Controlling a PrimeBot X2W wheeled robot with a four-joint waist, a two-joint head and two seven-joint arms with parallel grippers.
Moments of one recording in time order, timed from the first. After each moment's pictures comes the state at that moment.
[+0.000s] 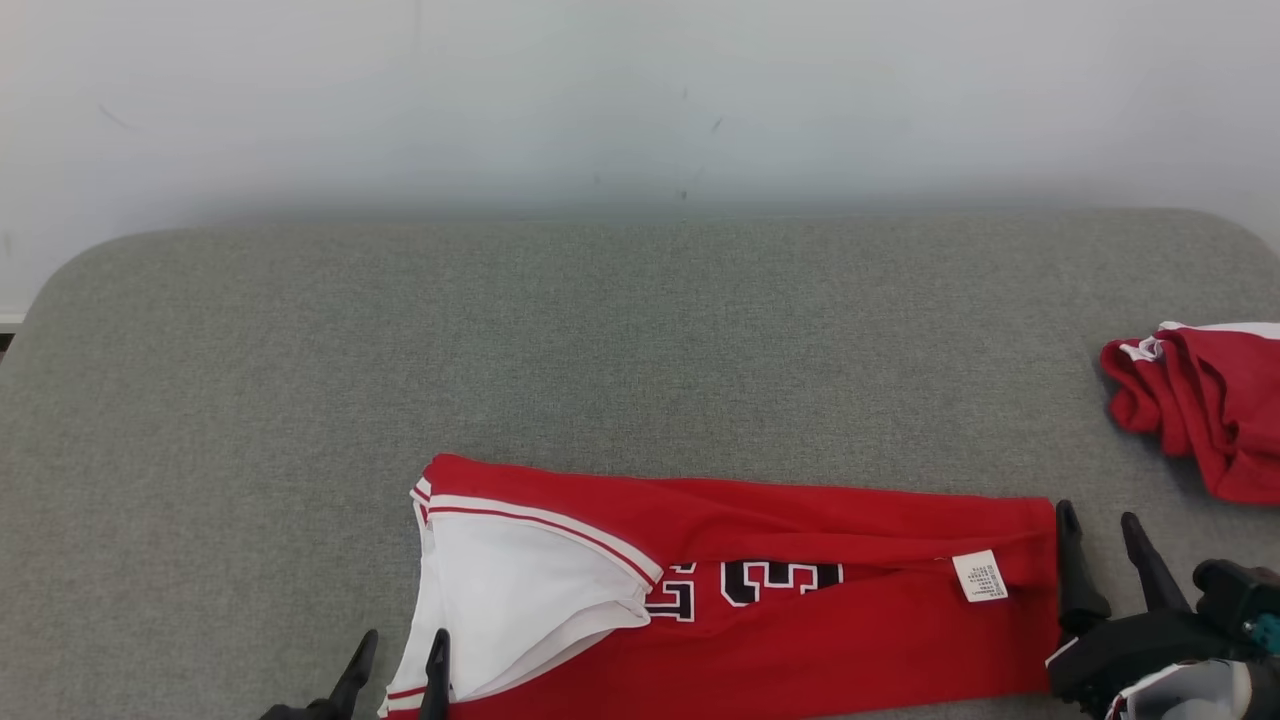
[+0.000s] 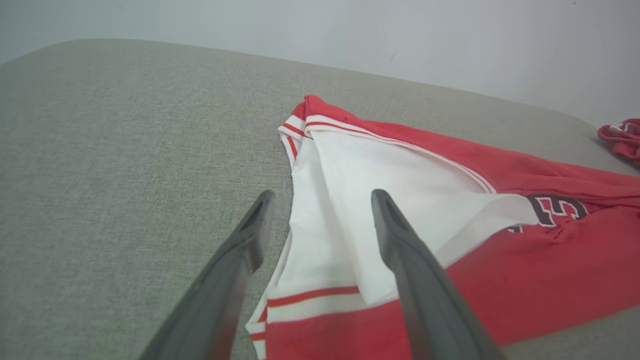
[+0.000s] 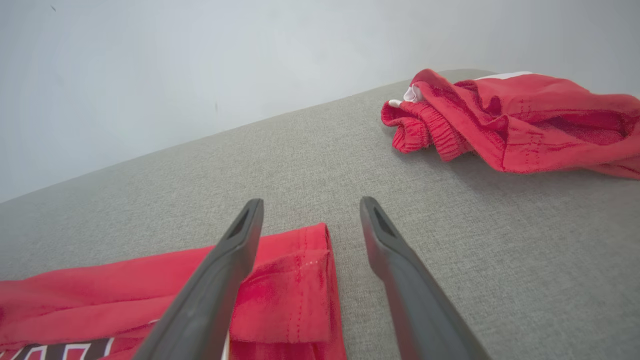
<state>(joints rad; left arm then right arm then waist) -0.04 0.14 -0.20 0.37 -0.36 -0.11 -0.26 -0.21 -0.27 -0.05 0.61 0.44 0.13 -0.26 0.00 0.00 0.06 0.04</state>
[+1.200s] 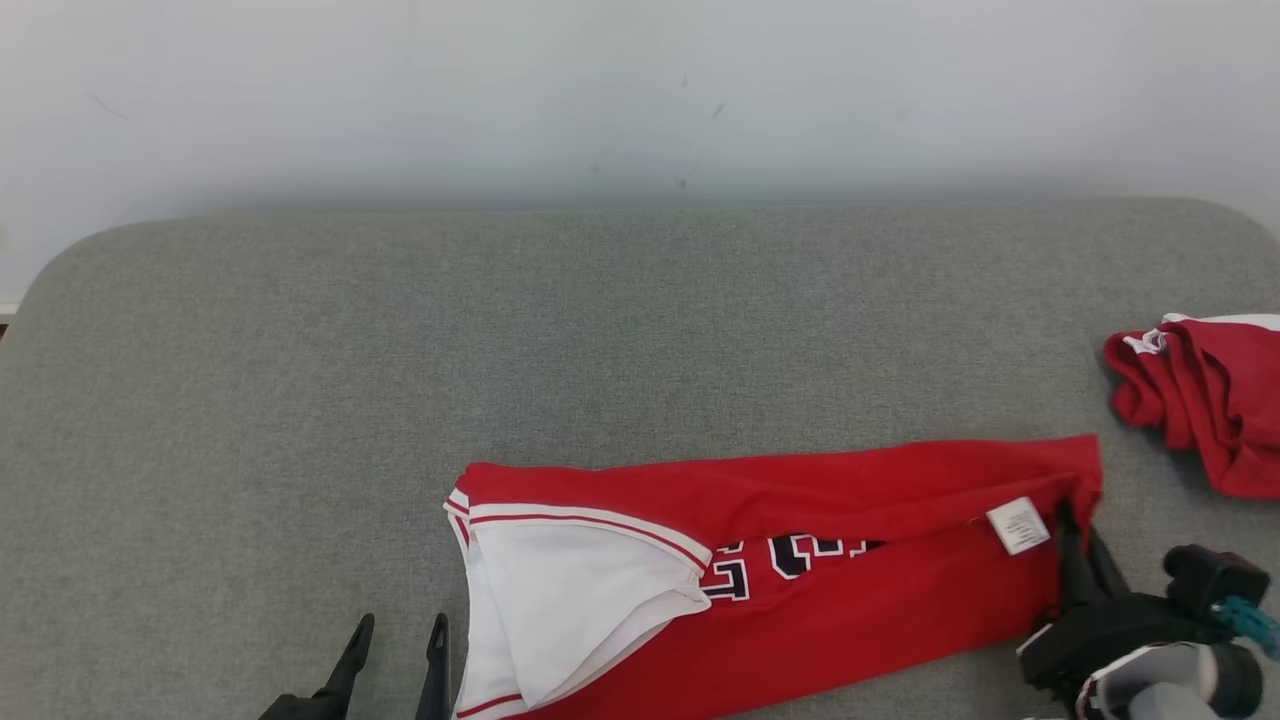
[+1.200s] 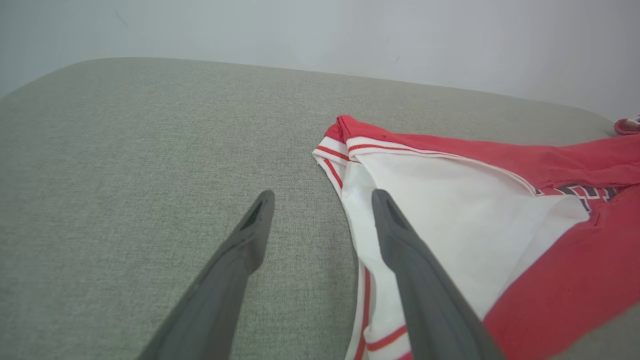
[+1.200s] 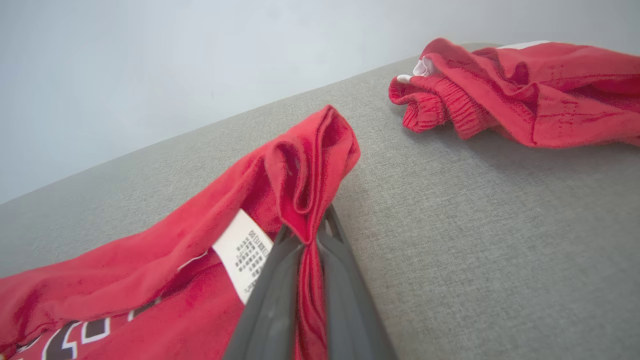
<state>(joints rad) -0.03 0.06 -0.10 0.36 -0.21 -0.13 -0.26 -0.26 -0.26 -0.01 0.67 0.49 0.13 -0.26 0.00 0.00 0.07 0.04</state>
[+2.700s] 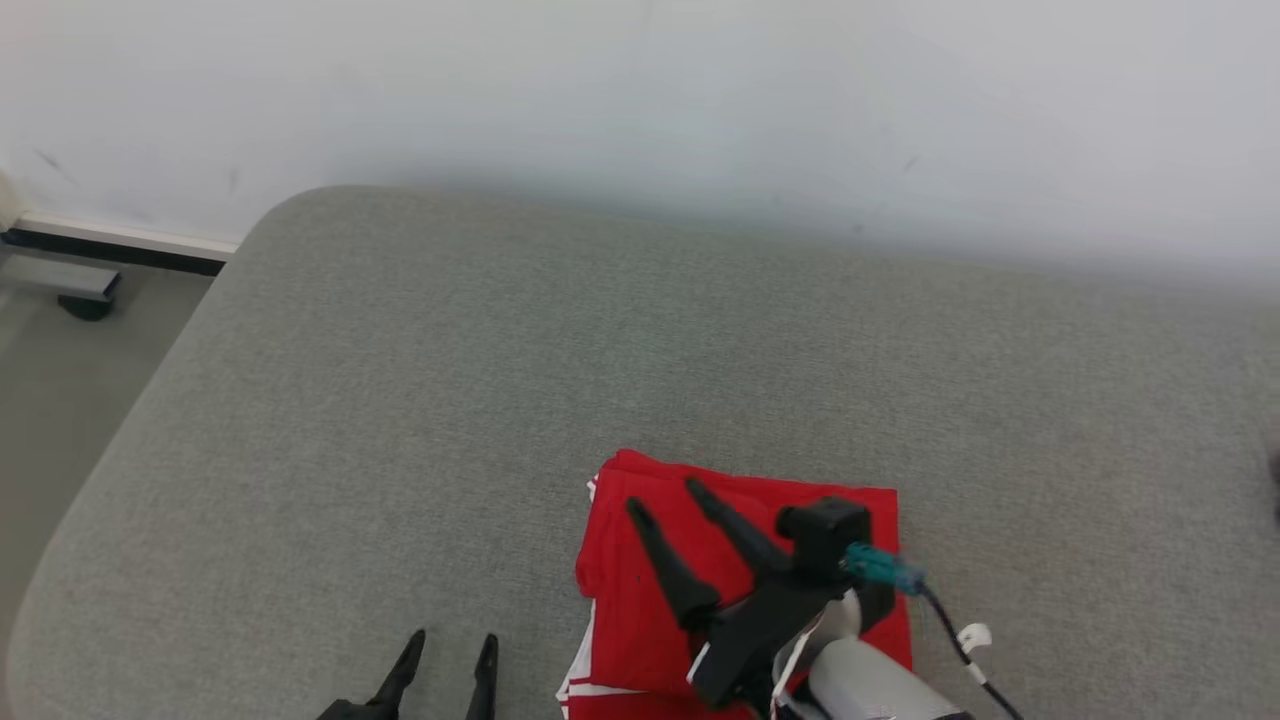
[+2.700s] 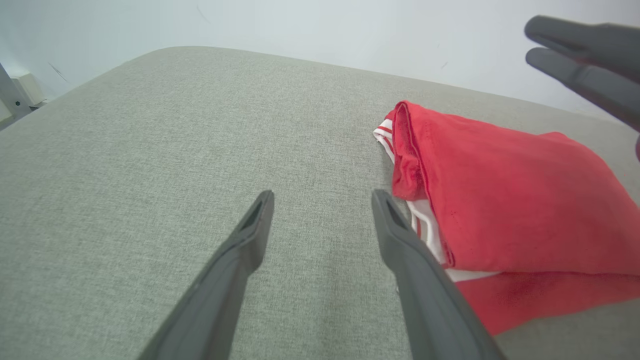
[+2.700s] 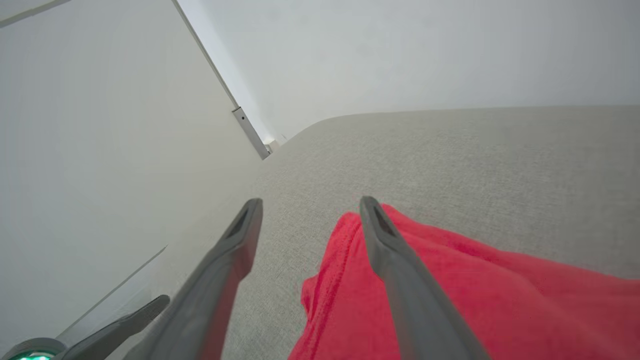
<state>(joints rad) -0.04 0.05 -0.18 0.41 -0.21 -0.13 -0.26 -0.47 -0.05 0.68 0.67 0.65 0.13 -0.26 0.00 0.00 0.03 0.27</state>
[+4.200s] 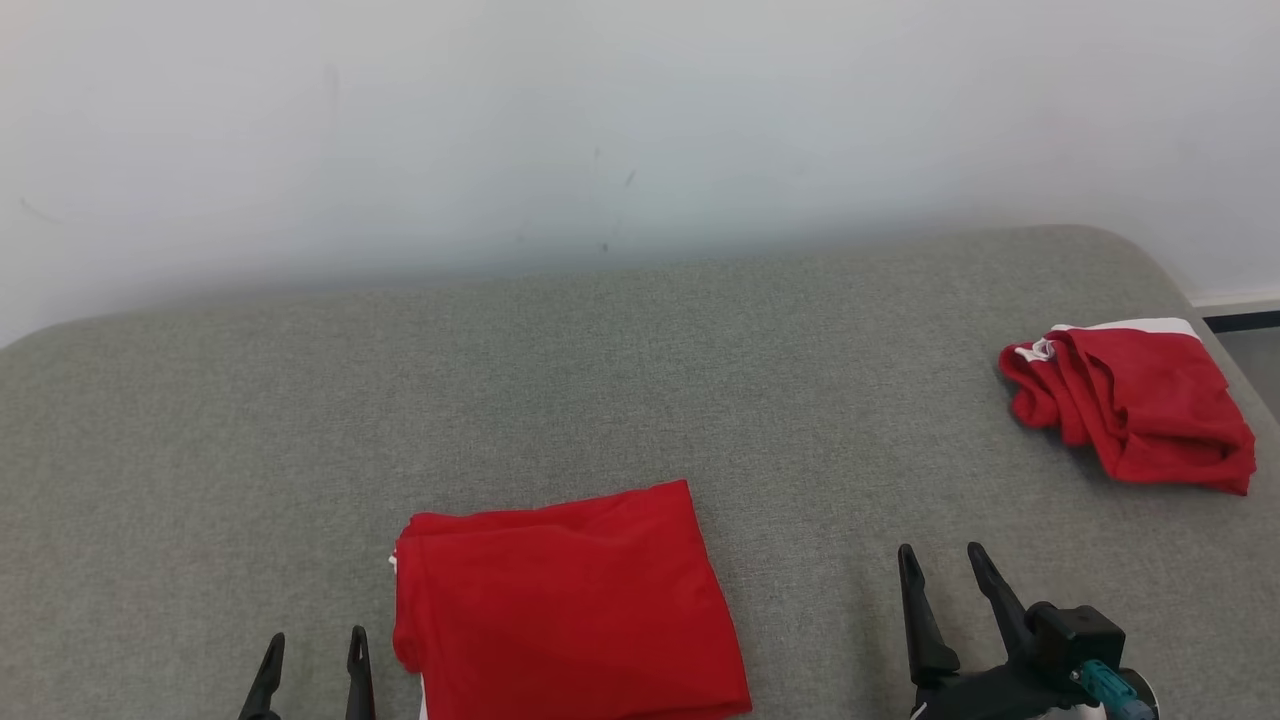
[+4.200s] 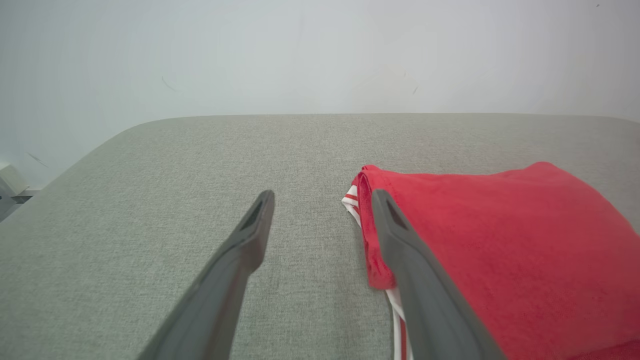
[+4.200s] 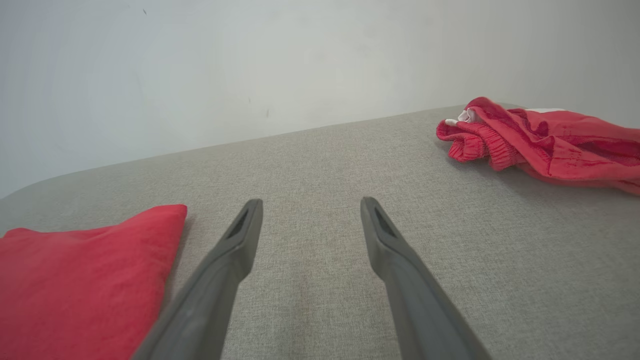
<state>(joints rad) 0.02 0.05 0.05 0.31 -0.09 -0.07 -0.26 -0.11 -0.05 -0.01 0.44 0.16 0.13 -0.26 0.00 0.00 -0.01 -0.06</state>
